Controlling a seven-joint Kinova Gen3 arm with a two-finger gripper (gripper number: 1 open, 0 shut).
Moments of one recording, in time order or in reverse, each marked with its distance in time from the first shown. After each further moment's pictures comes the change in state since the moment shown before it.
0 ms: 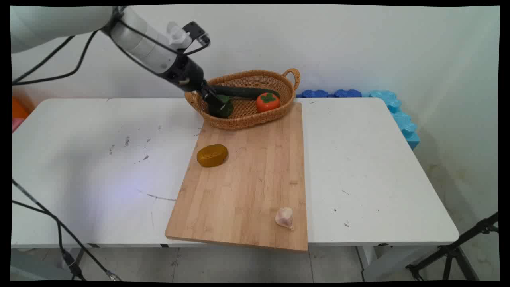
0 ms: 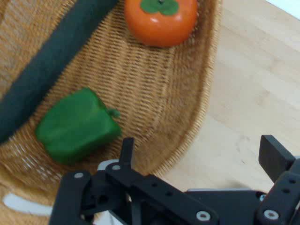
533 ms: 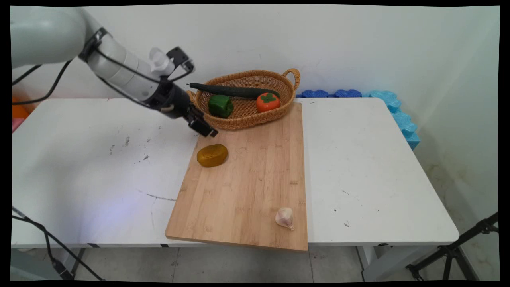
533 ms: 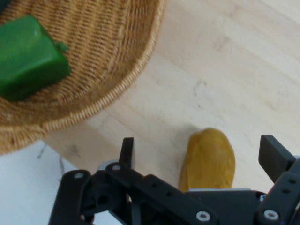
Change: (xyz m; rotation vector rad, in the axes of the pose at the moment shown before) arm -0.061 0.035 -0.011 -0.040 -0.024 -0.038
